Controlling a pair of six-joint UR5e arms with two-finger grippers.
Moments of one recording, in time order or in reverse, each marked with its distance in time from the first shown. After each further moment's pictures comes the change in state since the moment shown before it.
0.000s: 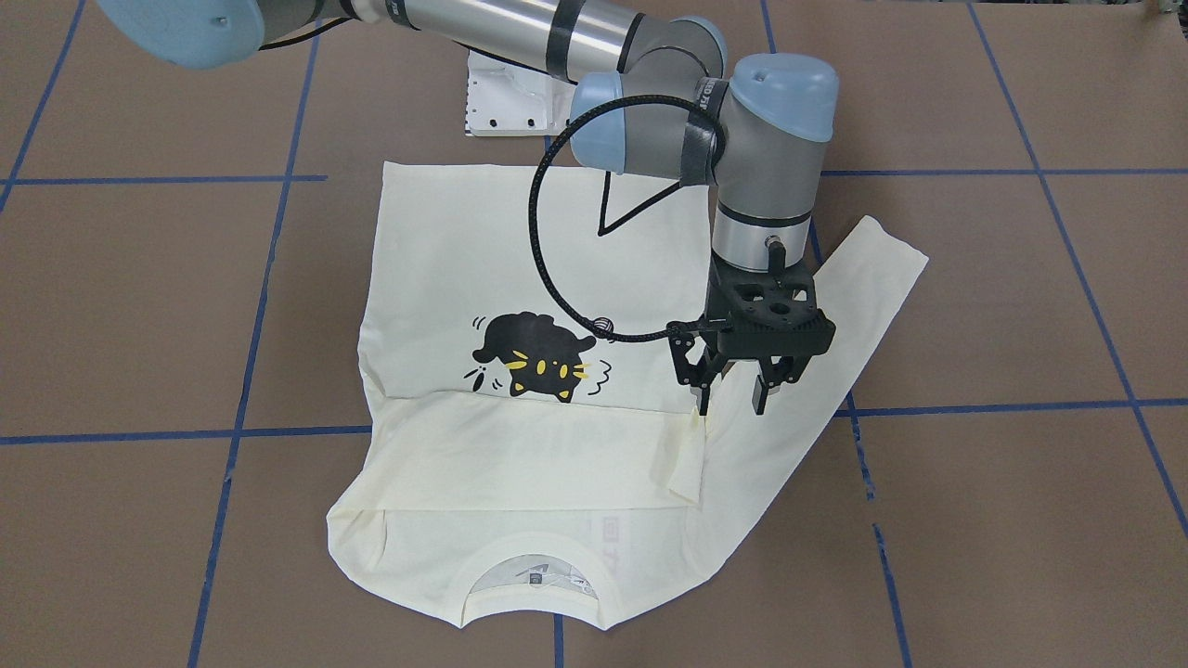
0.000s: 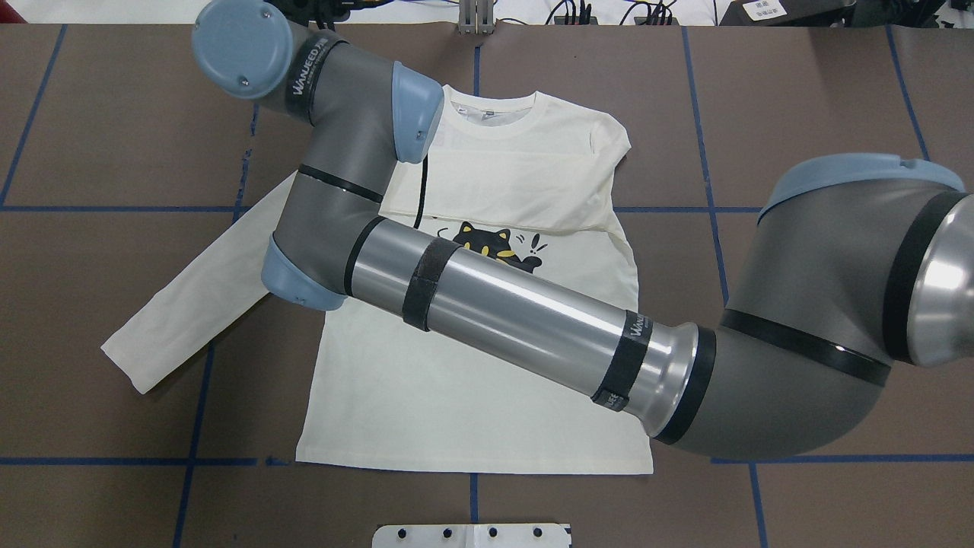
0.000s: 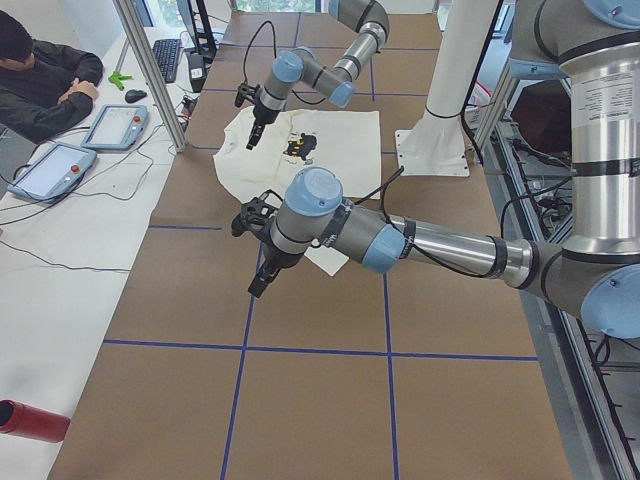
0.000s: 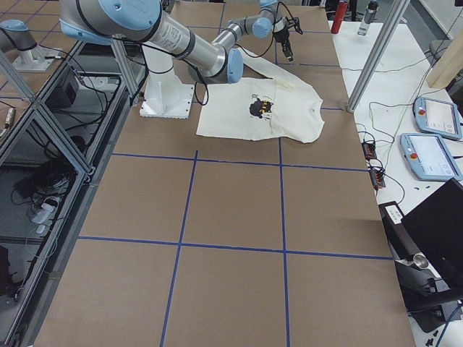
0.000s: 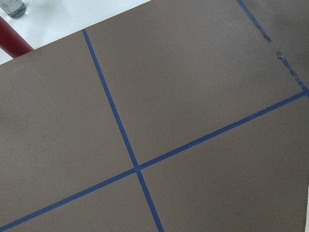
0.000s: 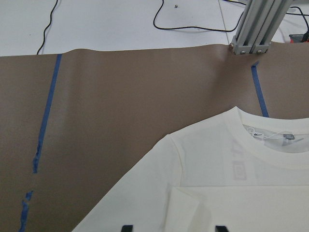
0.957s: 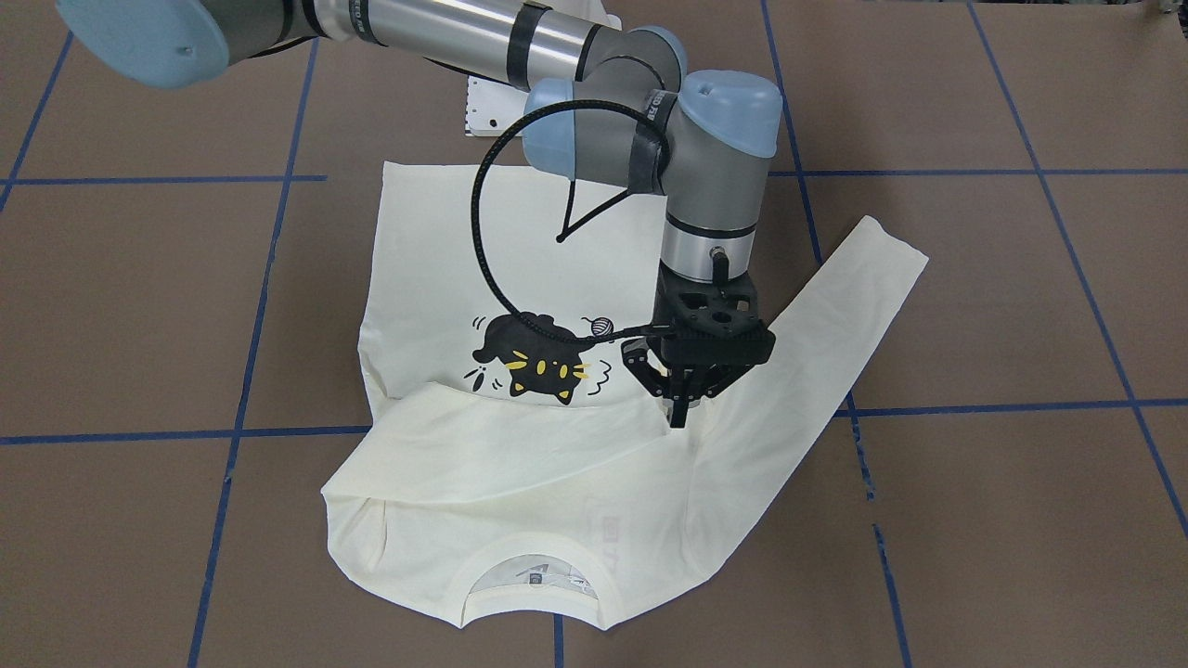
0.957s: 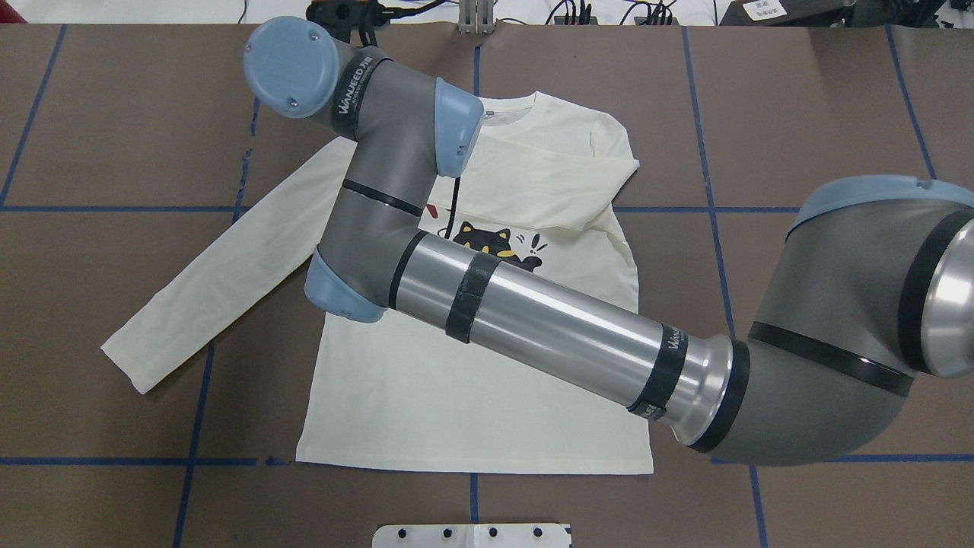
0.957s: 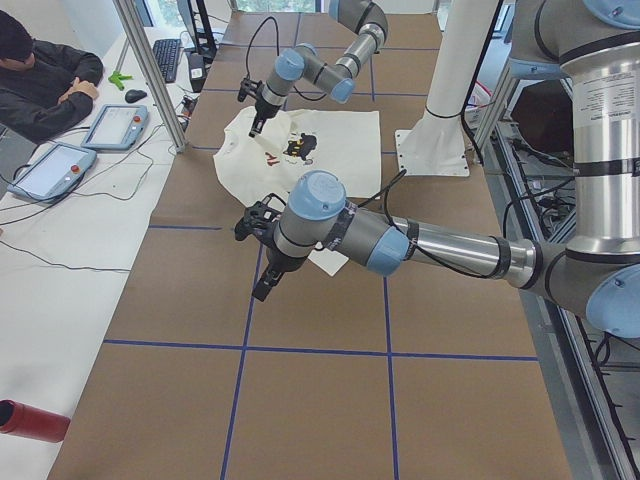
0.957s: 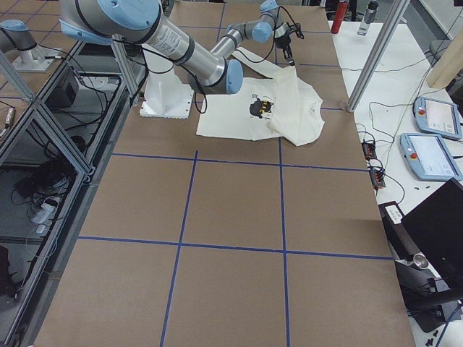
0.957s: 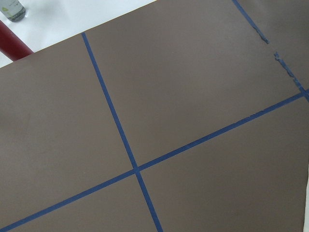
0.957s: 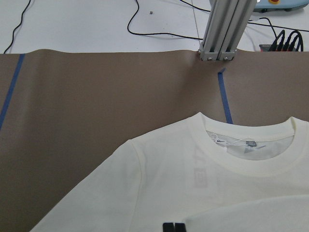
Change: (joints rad) left arm -0.003 0.032 0.003 0.016 -0.002 0.004; right arm -0.026 -0.083 0.087 -0.029 -0.108 -0.006
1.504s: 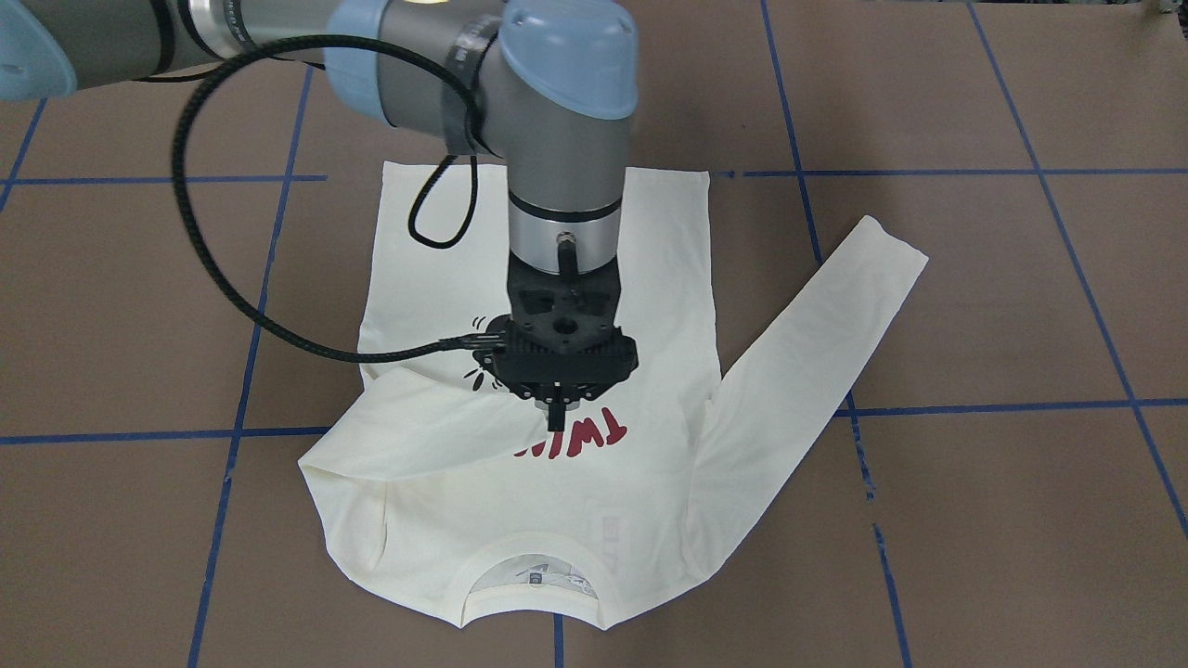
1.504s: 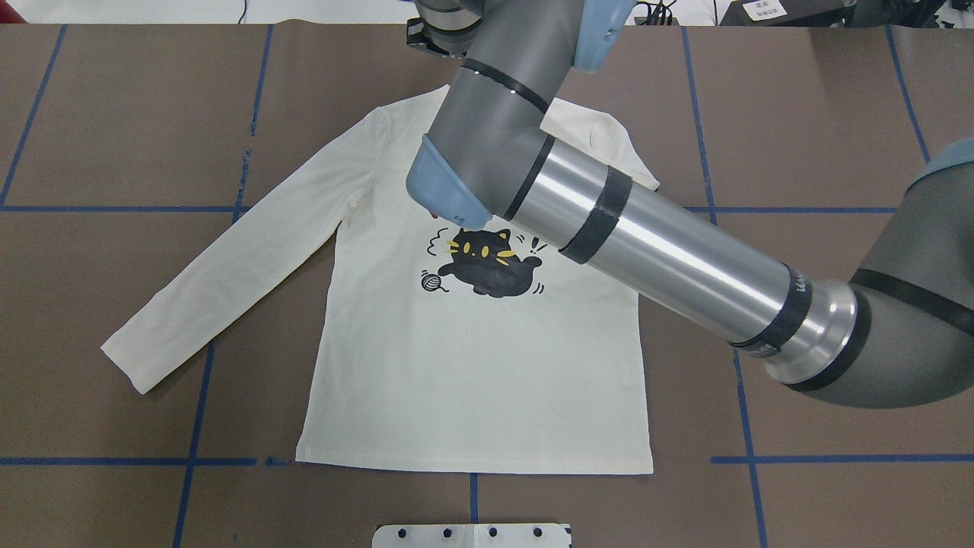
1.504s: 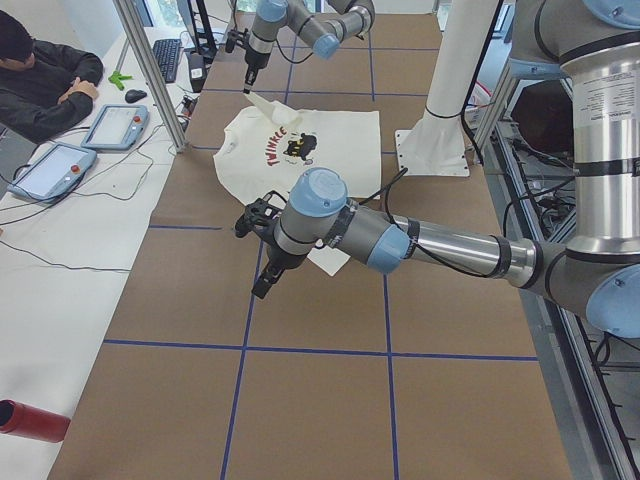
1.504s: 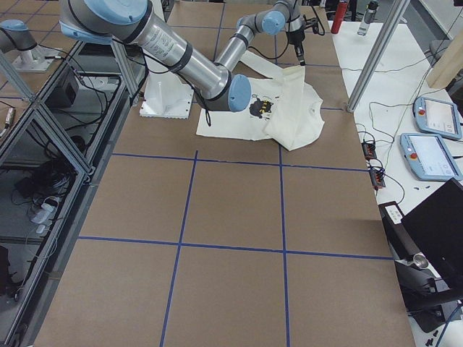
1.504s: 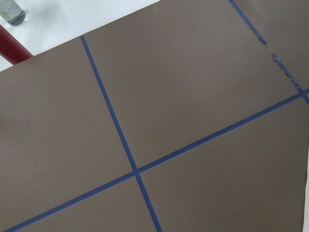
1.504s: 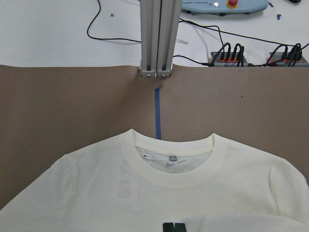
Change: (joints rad) left arm 0.000 0.000 -0.012 0.000 0.001 0.002; right arm 0.158 -0.153 0.310 -0.211 0.201 -0.116
